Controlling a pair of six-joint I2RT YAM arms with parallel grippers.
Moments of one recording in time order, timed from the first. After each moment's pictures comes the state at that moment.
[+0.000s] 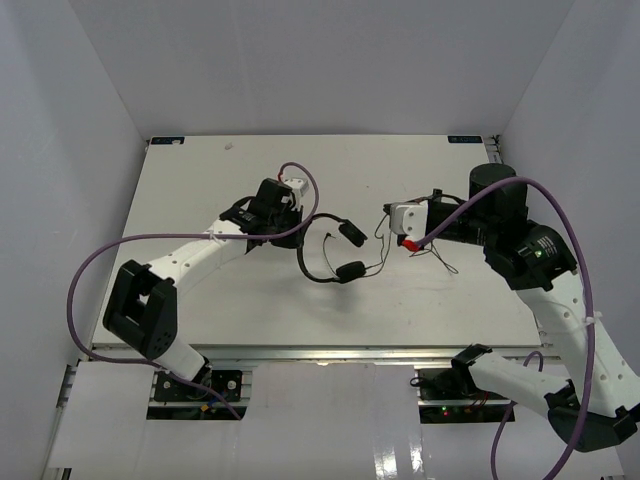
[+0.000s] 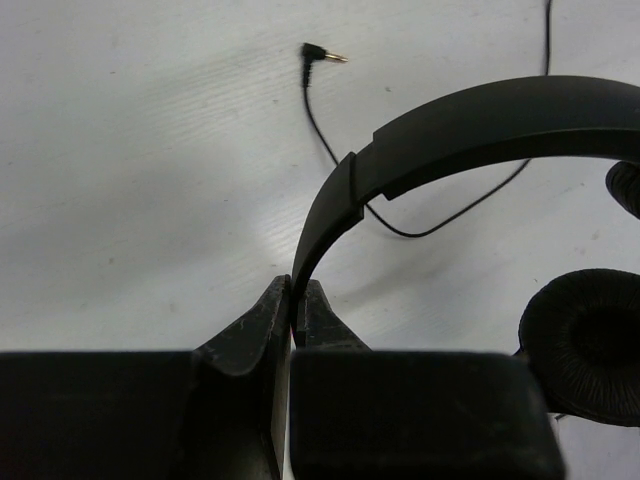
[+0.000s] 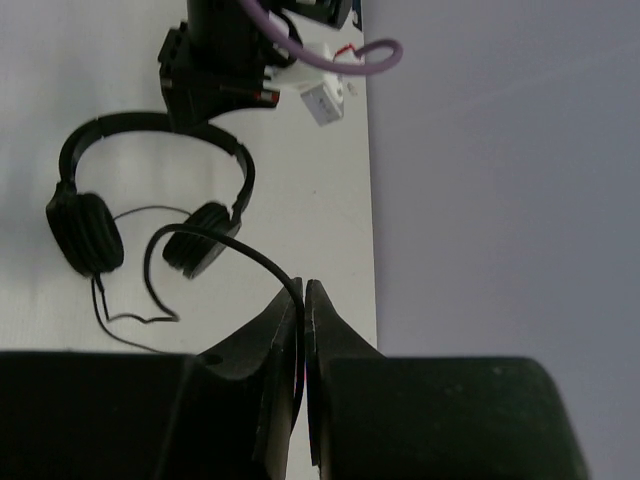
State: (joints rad) left arm -0.58 1.55 1.15 -0.42 0.10 -0.30; right arm 0.56 1.00 1.40 -0.74 -0.58 -1.09
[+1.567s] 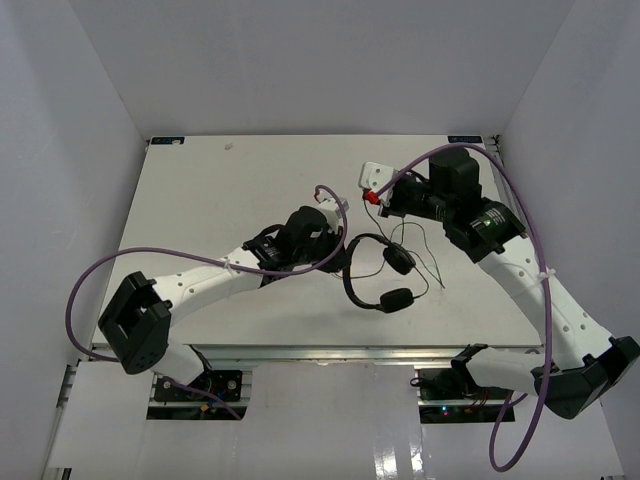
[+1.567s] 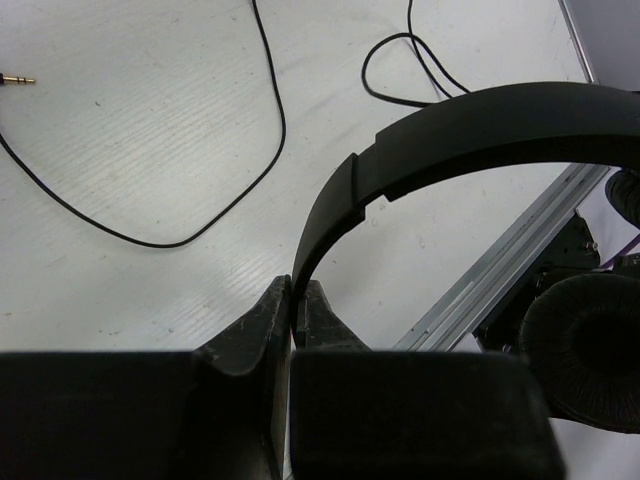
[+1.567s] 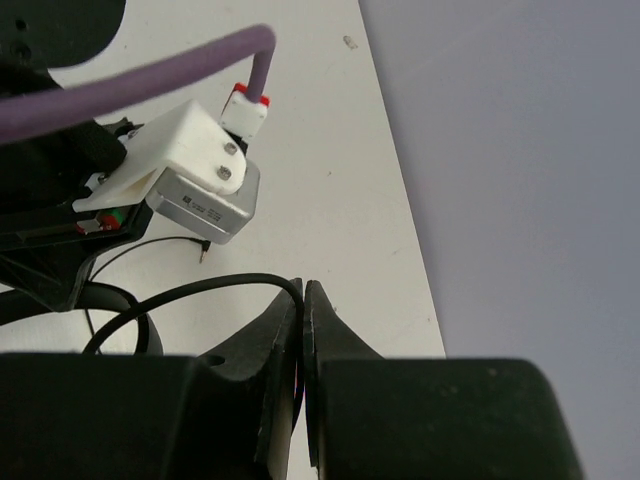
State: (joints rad) left arm -0.87 1.47 1.04 -0.15 0.12 -0.48; right arm 0.60 1.18 1.34 -0.50 -0.42 -0.85
